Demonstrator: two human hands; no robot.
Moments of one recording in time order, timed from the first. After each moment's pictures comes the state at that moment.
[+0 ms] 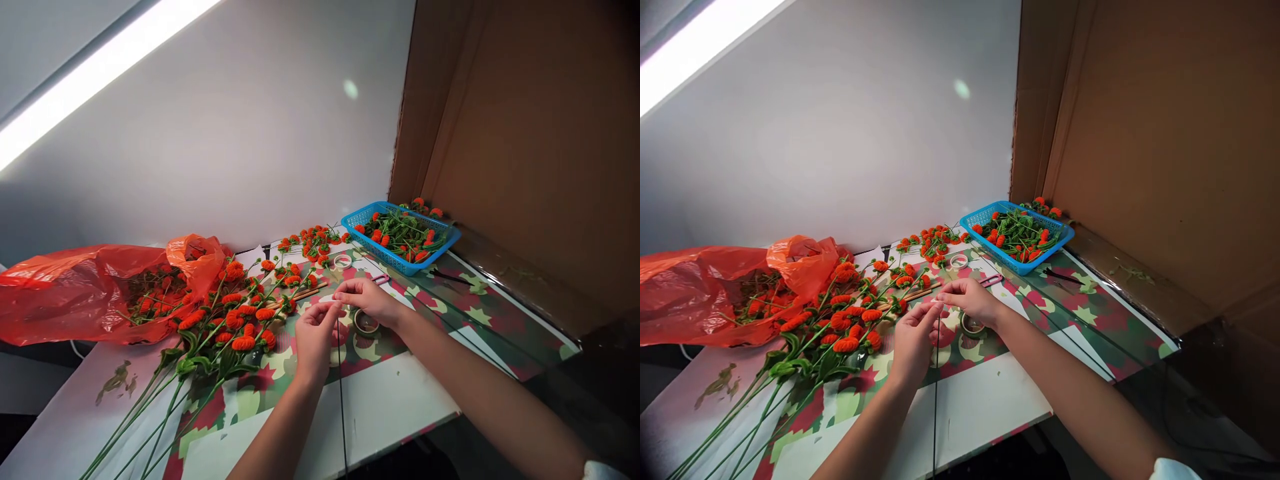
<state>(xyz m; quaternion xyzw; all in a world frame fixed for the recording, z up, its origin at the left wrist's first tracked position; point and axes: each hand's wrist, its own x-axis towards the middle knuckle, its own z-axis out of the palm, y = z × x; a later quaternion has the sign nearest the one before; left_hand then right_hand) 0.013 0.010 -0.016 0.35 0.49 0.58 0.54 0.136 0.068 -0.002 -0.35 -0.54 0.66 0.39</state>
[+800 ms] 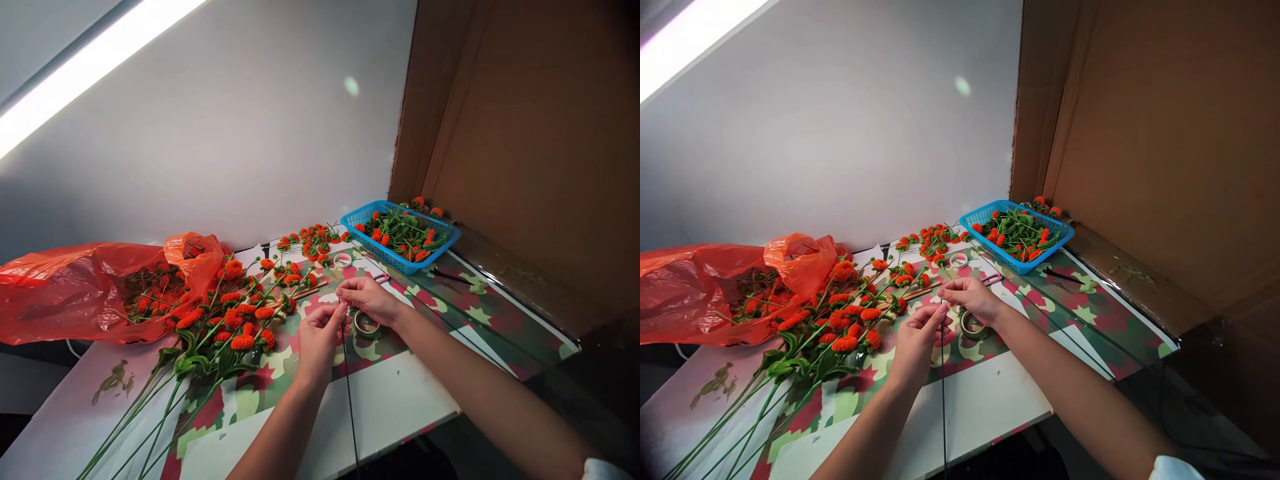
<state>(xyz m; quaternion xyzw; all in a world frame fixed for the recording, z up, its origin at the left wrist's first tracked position) 0.016 0.006 -0.016 0.36 0.49 0.56 0.56 0.135 0.072 -0.012 -0.33 -0.46 0.72 0.41</state>
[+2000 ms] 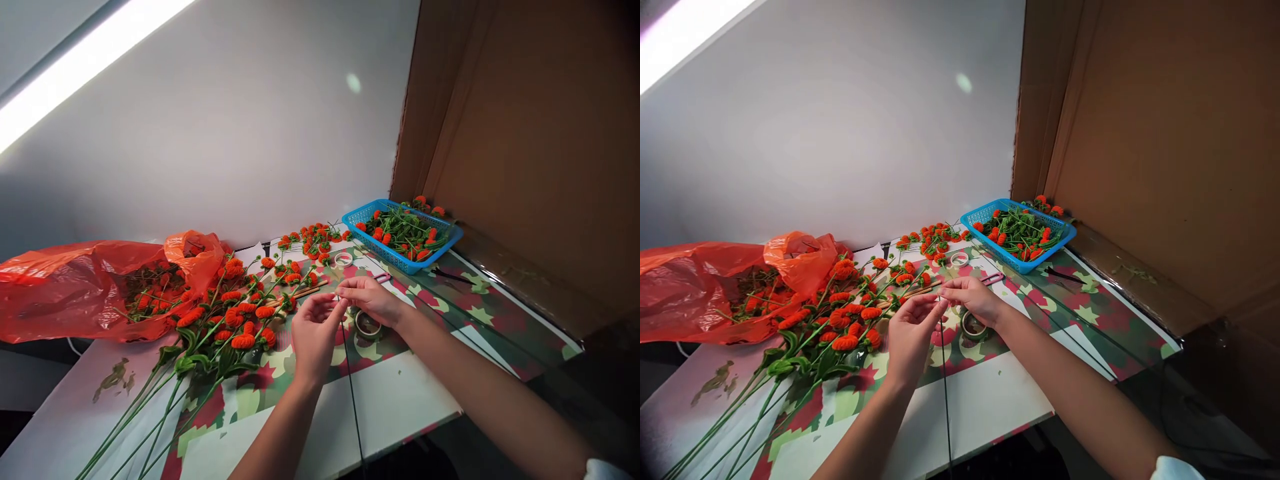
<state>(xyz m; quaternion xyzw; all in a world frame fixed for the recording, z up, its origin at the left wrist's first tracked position) 0.013 0.008 -0.006 0.41 0.52 0.60 0.45 0.134 0.070 -0.007 -0.32 -0.44 0.73 0.41</state>
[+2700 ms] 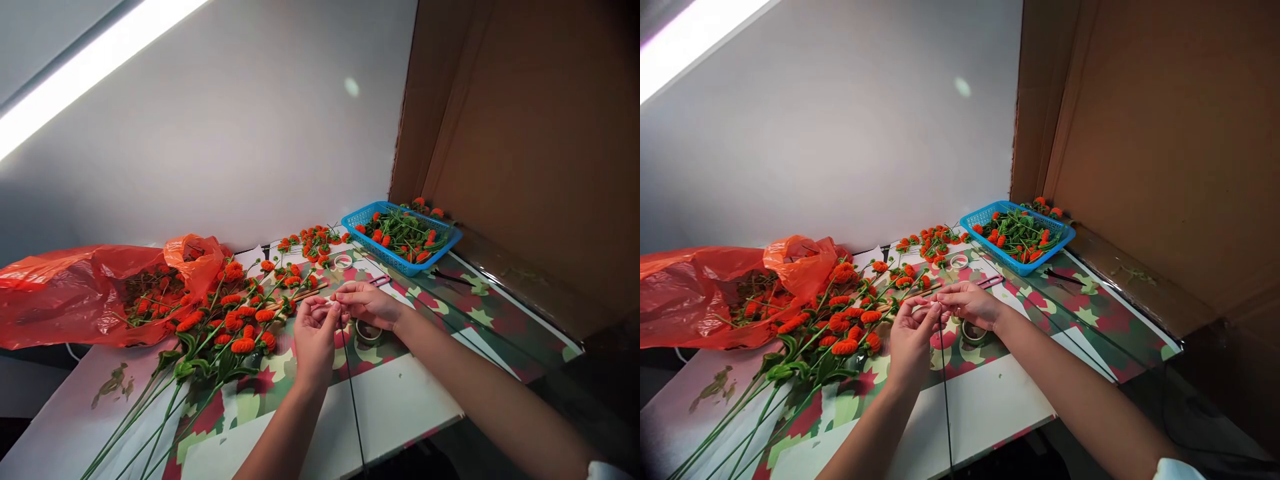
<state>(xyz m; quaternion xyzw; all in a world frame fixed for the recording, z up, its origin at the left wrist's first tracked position) 0.019 0.008 -0.006 0.34 0.44 0.65 0.52 0.135 0.067 -0.004 -0.26 -0.38 0.81 0.36</state>
